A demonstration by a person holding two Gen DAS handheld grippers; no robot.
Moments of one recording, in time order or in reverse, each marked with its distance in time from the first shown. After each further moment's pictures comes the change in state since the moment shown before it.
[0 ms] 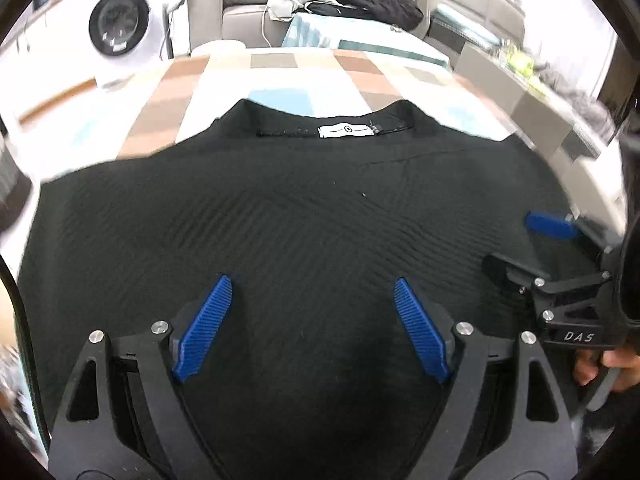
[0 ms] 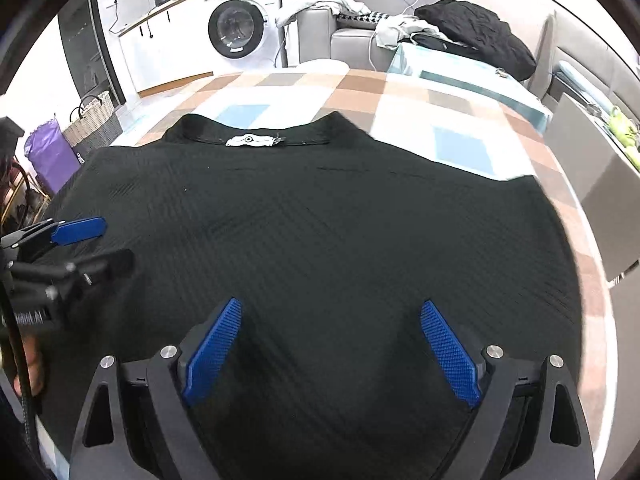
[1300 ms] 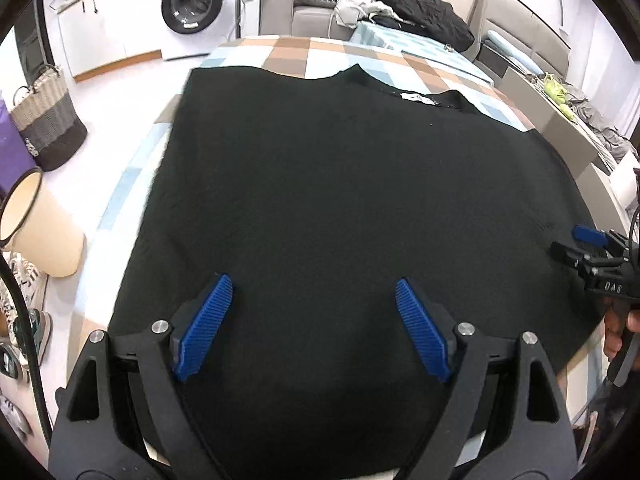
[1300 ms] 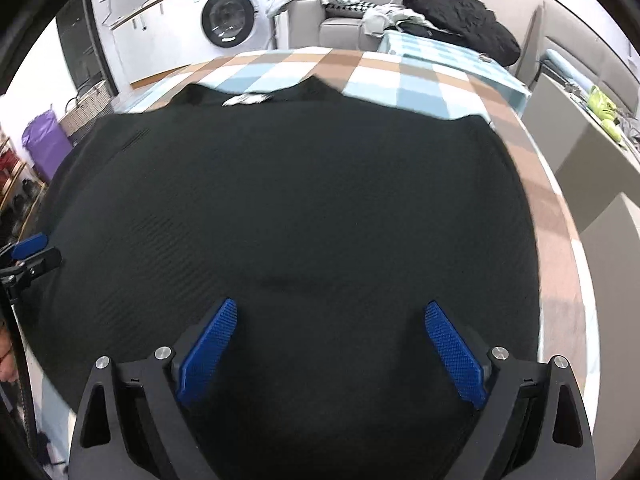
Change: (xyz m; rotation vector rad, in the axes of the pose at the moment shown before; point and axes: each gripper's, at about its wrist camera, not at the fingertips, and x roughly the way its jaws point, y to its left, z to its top) left arm -0.103 0.054 -0.131 -0.187 -0.039 0.114; right arm -0.065 -0.007 -0.085 0.016 0.055 0.016
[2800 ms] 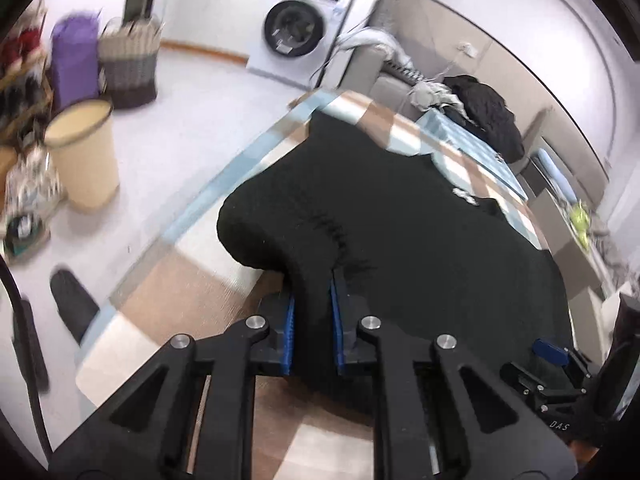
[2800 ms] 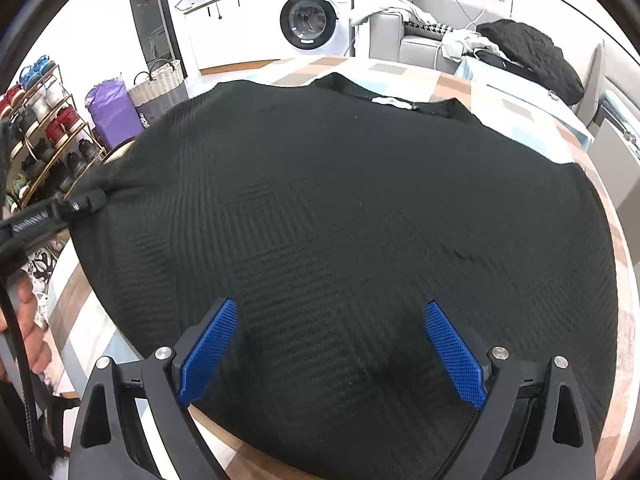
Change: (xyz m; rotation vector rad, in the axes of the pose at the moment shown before) left arm -0.072 0.051 -0.036 -0.355 -0.227 0.047; right arm -0.030 0.097 -0.023 -0.129 -0.058 0.155
